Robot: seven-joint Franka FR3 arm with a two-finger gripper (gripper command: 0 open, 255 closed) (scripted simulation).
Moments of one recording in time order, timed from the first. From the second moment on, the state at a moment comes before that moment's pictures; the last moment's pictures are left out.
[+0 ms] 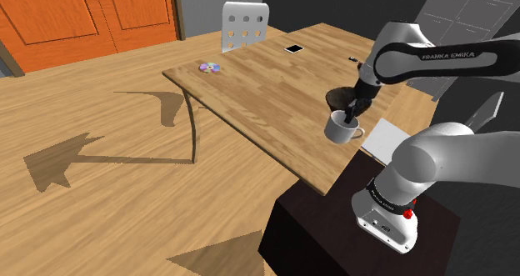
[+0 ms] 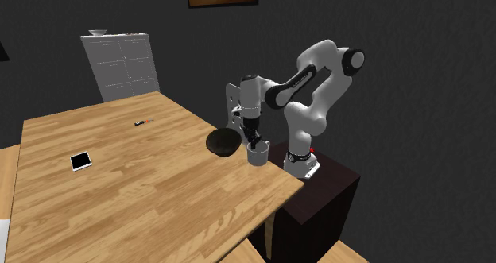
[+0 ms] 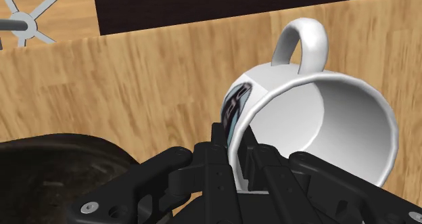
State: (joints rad) arm -0.22 -0.89 -0.21 -2.96 -0.13 2.05 -0.20
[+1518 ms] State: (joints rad) arm -0.20 -0.96 -0.17 -2.68 -0.09 1.71 -0.19
